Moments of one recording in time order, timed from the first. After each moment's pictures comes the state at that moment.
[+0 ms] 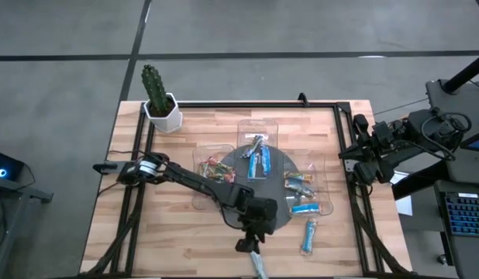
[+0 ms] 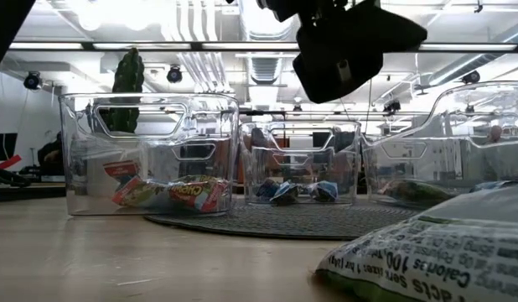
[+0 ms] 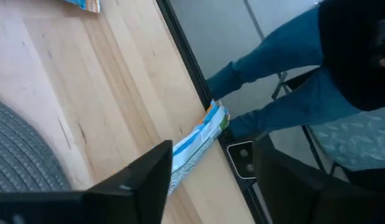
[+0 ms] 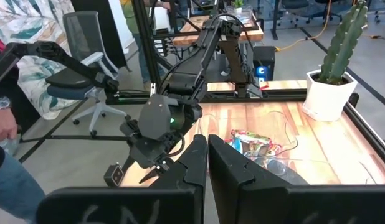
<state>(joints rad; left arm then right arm) -0.30 2.16 1.81 -0.47 0.57 -0.20 0.34 0.64 1.22 -0.81 0.11 0.20</state>
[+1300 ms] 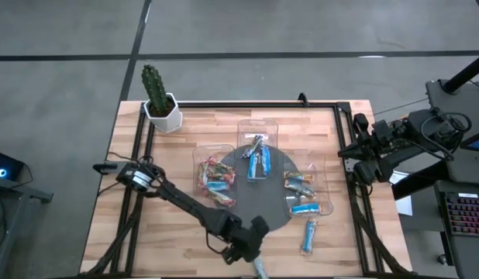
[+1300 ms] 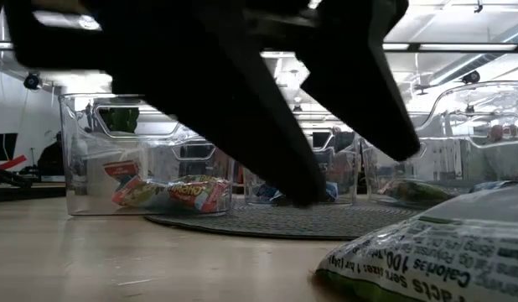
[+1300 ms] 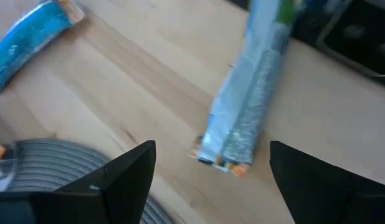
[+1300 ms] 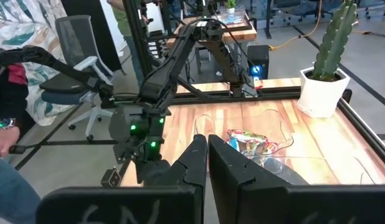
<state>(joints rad) -0.49 2.17 1.69 -0.43 0.00 0.46 0.34 0.64 1.22 -0.81 0.13 0.23</state>
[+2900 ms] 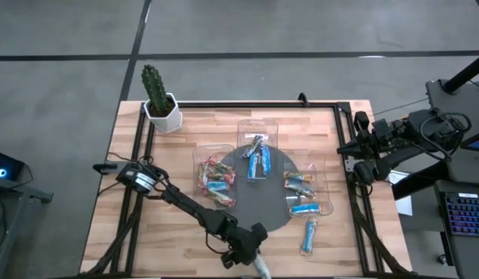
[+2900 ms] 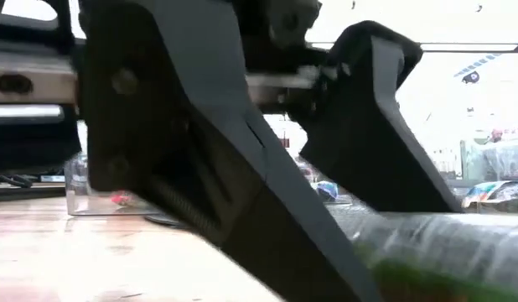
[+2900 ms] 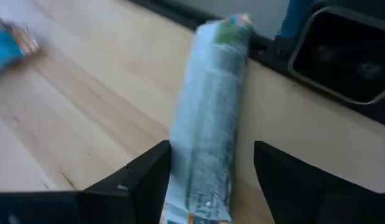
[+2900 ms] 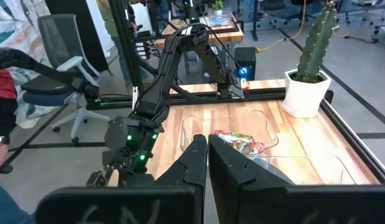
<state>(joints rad) -0.49 2.20 1.50 -0.05 0.14 0.44 0.34 0.64 1.22 -0.82 0.19 0.21</state>
